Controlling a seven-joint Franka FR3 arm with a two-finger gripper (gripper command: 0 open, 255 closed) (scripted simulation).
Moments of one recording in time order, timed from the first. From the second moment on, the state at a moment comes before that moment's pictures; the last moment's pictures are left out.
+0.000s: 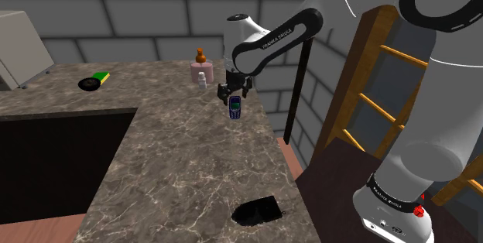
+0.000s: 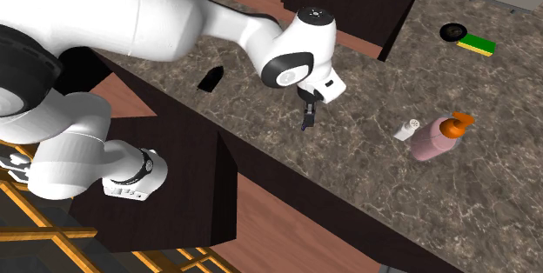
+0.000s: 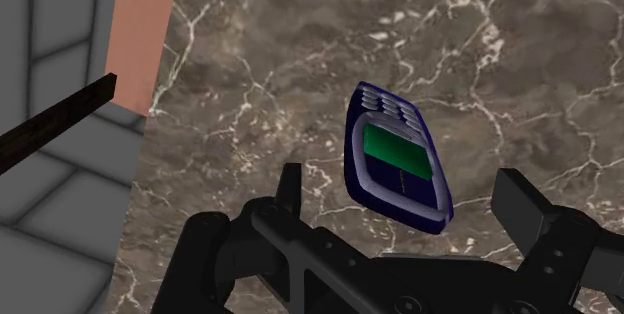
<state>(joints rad) 0.04 0.19 0.19 -2.05 -0.19 2.31 0.54</state>
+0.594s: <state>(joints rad) 0.04 0.20 0.19 -2.06 -0.20 2.34 0.55</state>
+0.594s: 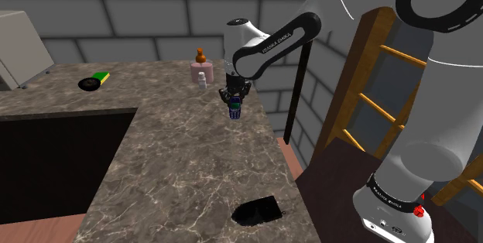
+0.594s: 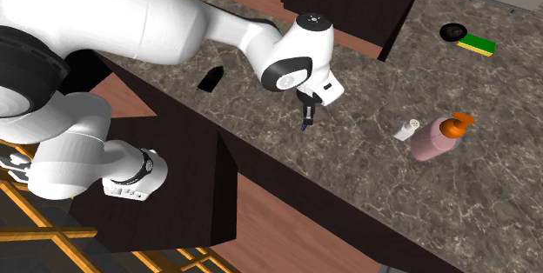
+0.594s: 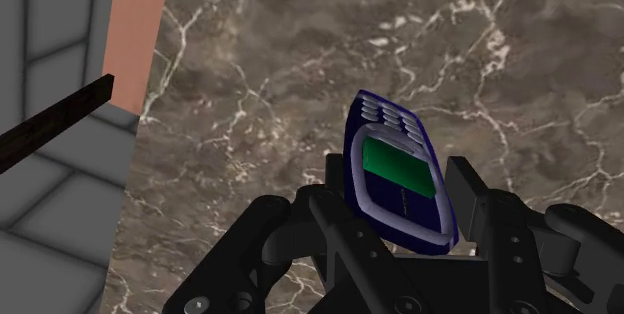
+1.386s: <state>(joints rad) 0.04 0.16 0.20 -2.02 -0.18 2.26 0.53</state>
